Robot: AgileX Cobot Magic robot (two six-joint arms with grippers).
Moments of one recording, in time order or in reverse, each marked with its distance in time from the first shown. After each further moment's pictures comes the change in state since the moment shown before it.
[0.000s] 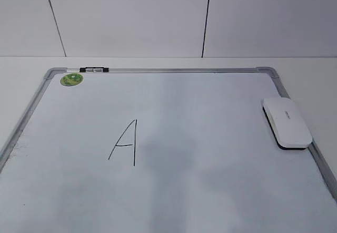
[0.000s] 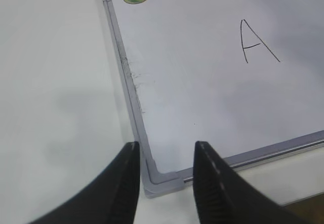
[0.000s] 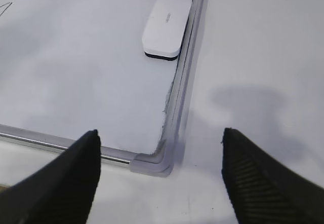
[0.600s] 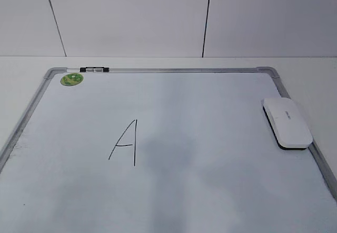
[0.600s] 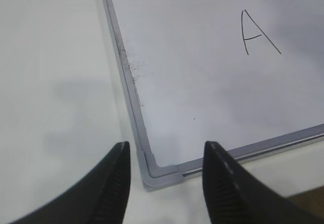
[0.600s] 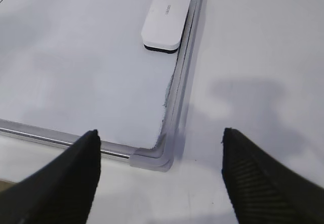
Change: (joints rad) left arm 0.000 0.042 0.000 0.000 0.002 0.000; right arm 0.000 0.029 0.000 0.000 0.005 0.002
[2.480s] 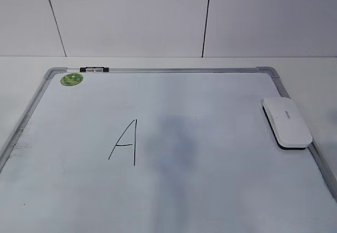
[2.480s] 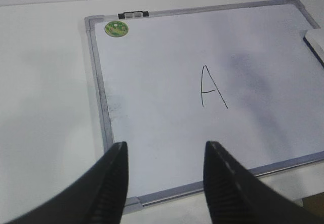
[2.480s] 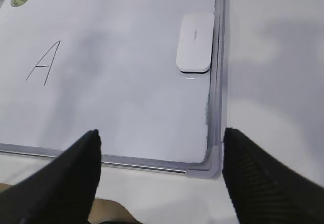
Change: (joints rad) left arm 0.000 0.388 -0.521 -0.081 0.167 -0.113; right arm 0.000 0.365 -0.405 0.104 0.113 0.174
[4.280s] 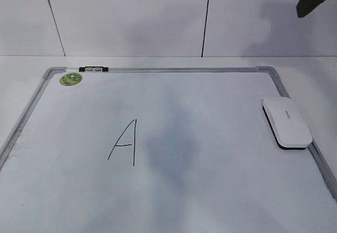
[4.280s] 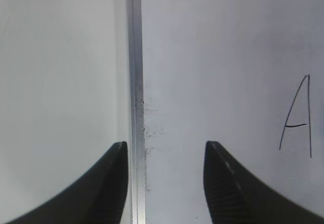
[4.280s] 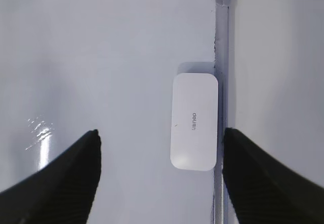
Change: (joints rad) left arm 0.159 1.077 -0.428 -0.008 -0.058 0.018; right arm -0.143 1.202 -0.759 0.048 -0.031 -0.072
